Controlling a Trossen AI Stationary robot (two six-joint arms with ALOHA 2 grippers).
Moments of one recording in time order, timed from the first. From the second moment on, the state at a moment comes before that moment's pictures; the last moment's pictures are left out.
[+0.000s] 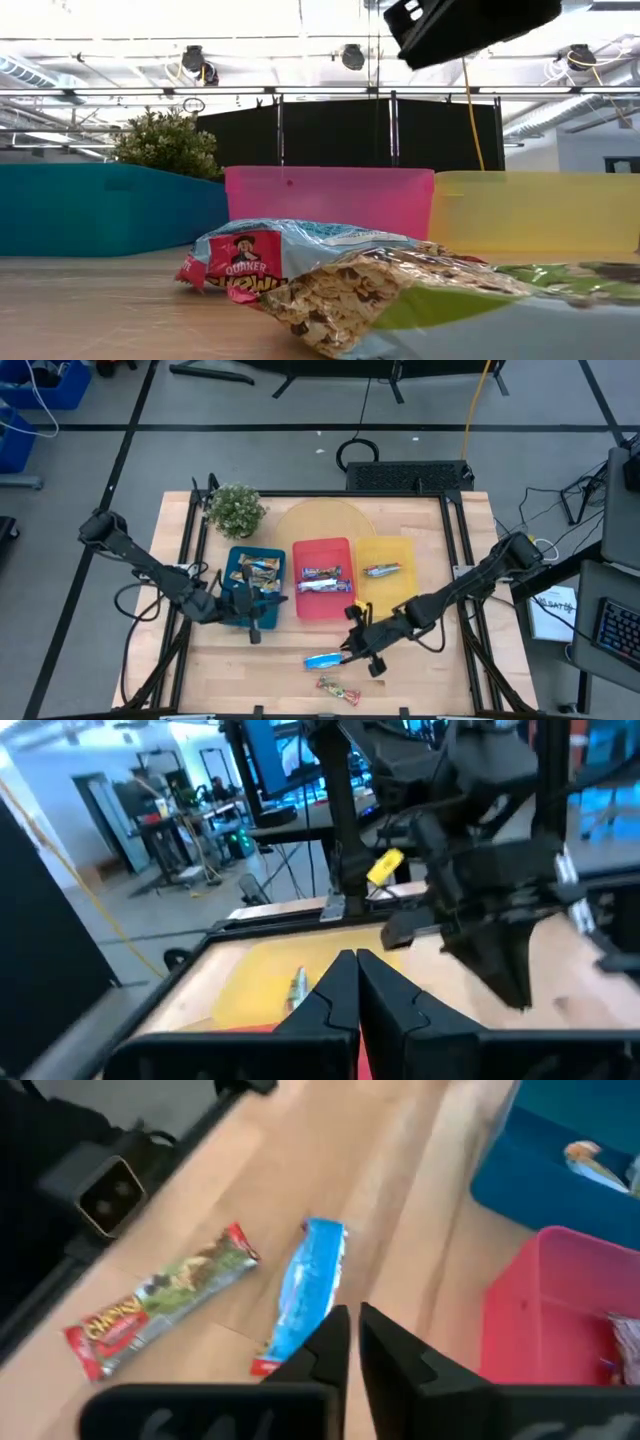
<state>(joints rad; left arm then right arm) -0.59 1.17 0.66 0.46 -0.76 0.16 0.49 1.64 1.02 -0.09 0.15 -0.02</state>
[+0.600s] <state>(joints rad) -0.50 1.17 0.54 0.50 -0.70 0.16 0.67 1.72 1.06 -0.05 0.29 0.49</state>
